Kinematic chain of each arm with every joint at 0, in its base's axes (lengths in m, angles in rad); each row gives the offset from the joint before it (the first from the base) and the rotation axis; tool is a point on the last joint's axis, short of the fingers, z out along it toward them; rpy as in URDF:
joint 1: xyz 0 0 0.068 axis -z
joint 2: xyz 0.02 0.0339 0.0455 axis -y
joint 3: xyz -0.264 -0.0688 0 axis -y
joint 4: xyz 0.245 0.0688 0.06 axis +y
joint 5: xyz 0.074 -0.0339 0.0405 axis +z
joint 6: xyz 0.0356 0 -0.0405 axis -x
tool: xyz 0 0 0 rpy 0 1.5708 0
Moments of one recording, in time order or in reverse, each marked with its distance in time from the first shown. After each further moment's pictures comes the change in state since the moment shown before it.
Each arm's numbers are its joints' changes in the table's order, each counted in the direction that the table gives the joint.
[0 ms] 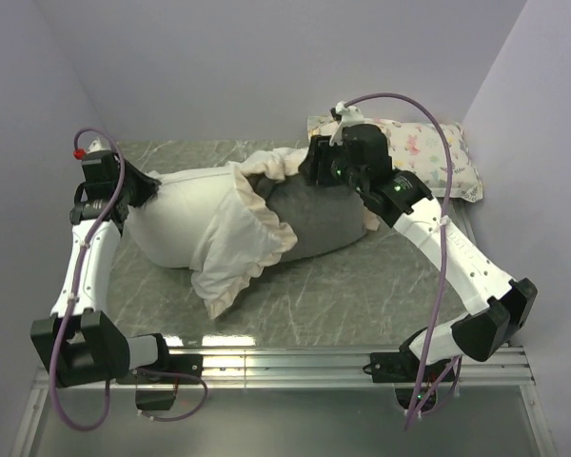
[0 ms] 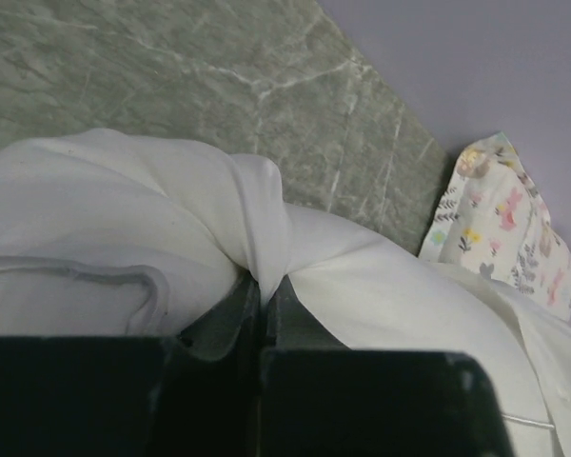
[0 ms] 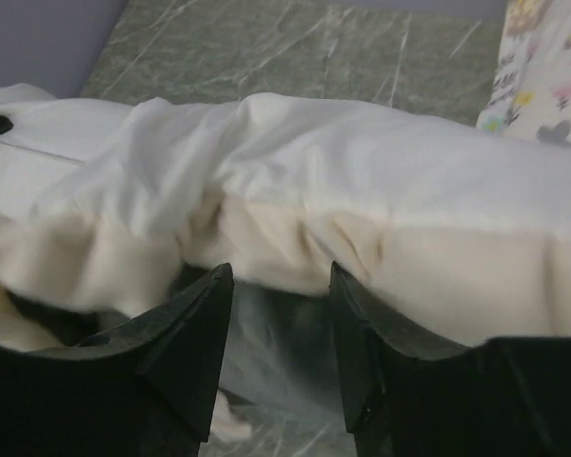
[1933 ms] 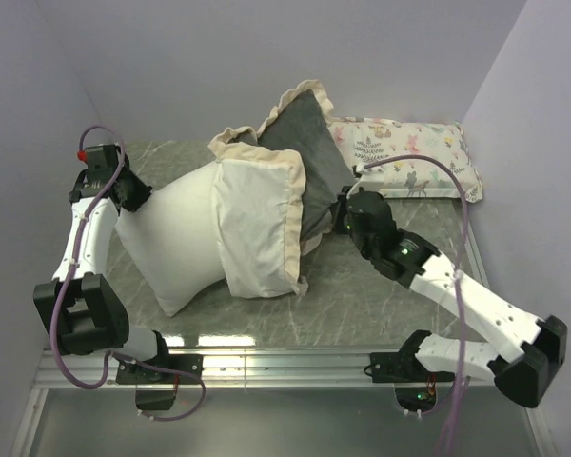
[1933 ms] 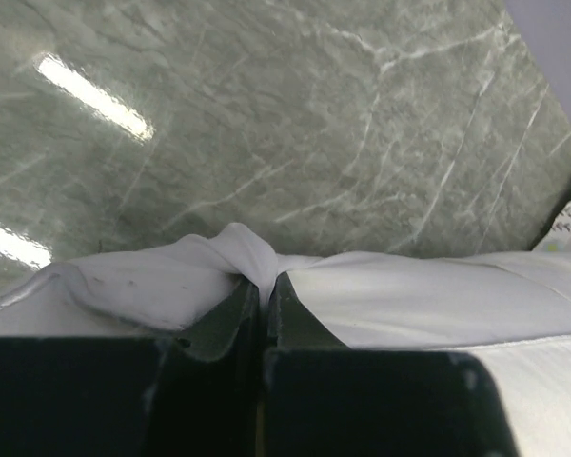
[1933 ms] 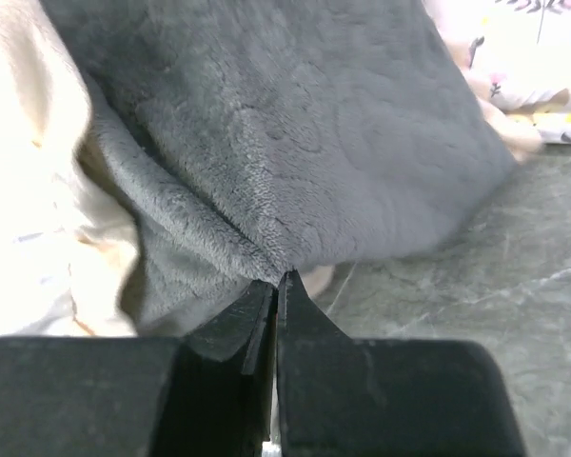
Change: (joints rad) left arm -0.044 -0.203 0.143 0.185 0.094 -0.092; right arm -0.150 0.311 -0.516 -0.199 -0.445 -0.088
